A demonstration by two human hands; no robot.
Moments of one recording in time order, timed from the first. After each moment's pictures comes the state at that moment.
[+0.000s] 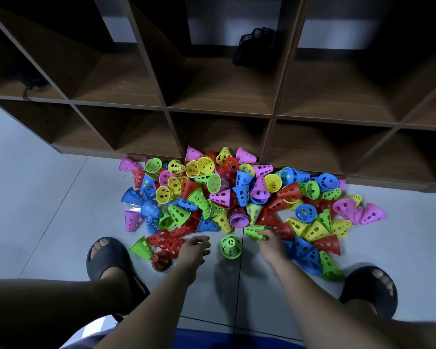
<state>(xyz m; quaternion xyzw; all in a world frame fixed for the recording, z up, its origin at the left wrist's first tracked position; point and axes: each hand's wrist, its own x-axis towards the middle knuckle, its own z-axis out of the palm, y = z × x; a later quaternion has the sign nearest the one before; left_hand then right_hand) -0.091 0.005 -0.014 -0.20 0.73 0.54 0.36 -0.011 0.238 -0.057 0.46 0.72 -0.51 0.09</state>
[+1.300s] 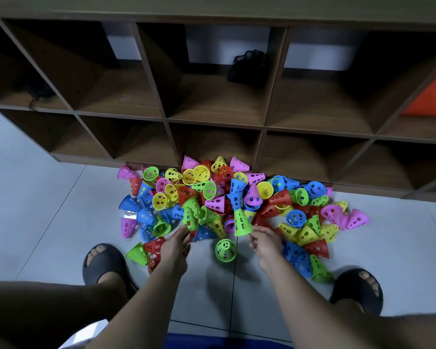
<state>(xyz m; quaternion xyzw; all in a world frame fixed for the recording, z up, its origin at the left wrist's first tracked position) -0.119 -0.007 0.005 -0.35 0.53 0.72 0.27 -0.019 0.228 -0.003 0.53 0.47 -0.71 -0.05</state>
